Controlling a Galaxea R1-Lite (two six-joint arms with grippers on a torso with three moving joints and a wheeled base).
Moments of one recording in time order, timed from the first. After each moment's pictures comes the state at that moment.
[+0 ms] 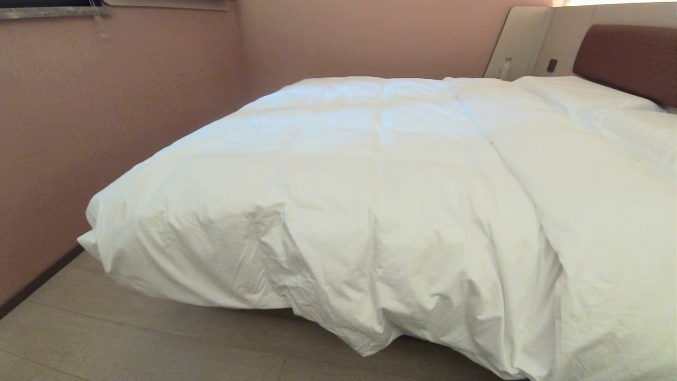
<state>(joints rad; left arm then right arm) -0.01 0.00 0.00 0.00 -0.01 -0.03 -0.03 0.21 -0.22 -0.67 -1.30 -1.44</state>
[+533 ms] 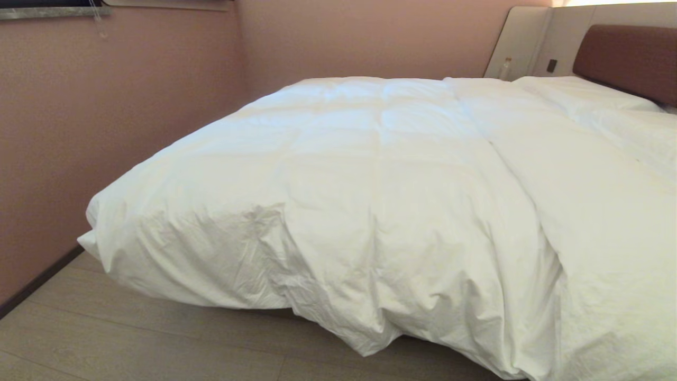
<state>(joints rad) -0.01 0.00 0.00 0.00 -0.01 -0.03 -0.02 0.17 -0.56 -0.68 -1.32 -1.44</state>
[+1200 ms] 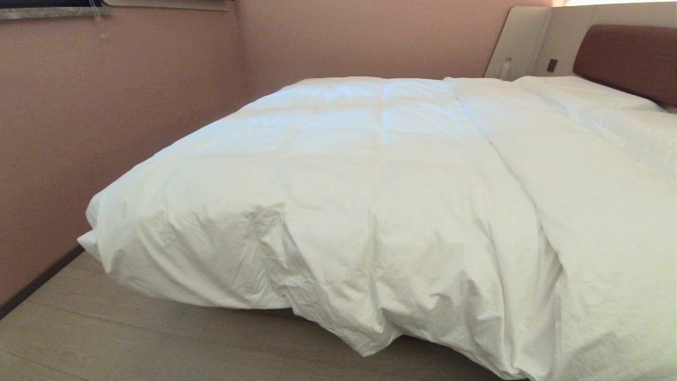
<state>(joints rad) -0.01 0.00 0.00 0.00 -0.01 -0.03 -0.02 0.11 -0.60 -0.58 -1.34 -1.43</state>
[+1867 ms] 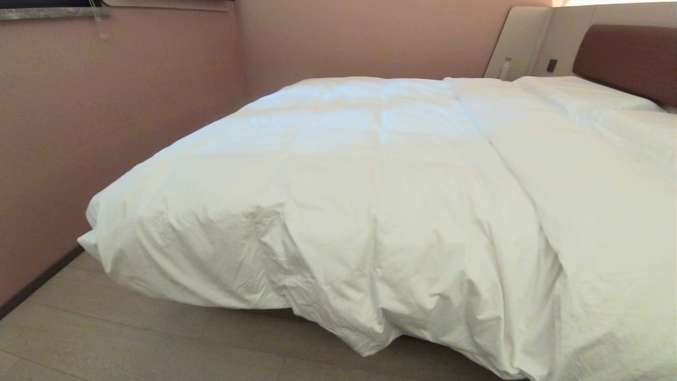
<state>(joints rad) -0.01 0.00 0.00 0.00 -0.01 -0.03 -0.02 0.07 -0.83 -0.08 -1.34 -1.42</state>
